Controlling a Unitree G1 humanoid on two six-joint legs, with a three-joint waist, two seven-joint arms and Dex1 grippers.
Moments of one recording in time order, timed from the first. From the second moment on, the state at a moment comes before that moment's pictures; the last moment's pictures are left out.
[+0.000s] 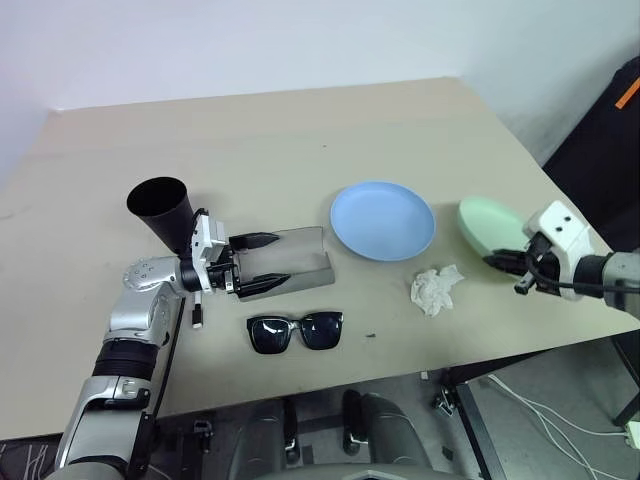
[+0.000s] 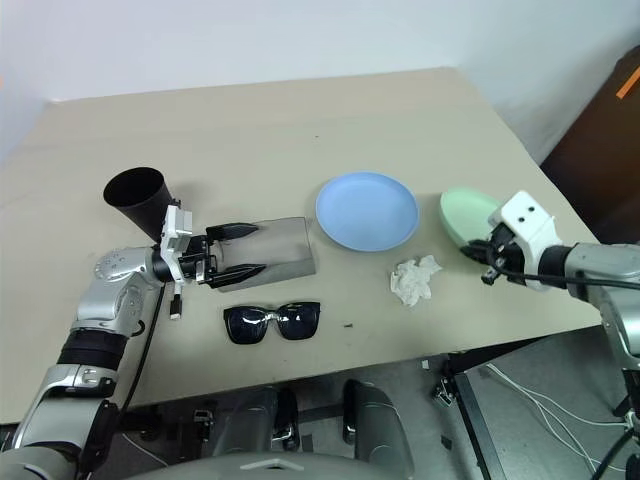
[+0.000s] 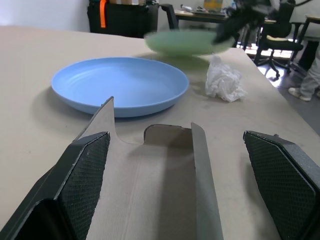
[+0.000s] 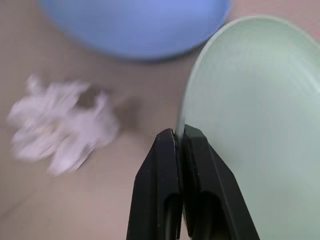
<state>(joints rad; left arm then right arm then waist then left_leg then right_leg) -0.45 0.50 0.03 0.36 -0.44 0.01 -1.34 -0.23 -1.00 -0.23 -0.18 0.40 0.71 0.85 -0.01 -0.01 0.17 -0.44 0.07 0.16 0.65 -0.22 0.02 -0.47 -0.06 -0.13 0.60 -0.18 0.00</state>
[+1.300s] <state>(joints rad) -0.40 0.53 0.05 0.29 -0.44 0.01 -1.26 -0.63 -0.69 0.28 -0.02 0.16 0.60 0.99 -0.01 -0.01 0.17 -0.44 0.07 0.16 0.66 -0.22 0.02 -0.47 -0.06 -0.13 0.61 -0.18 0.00</state>
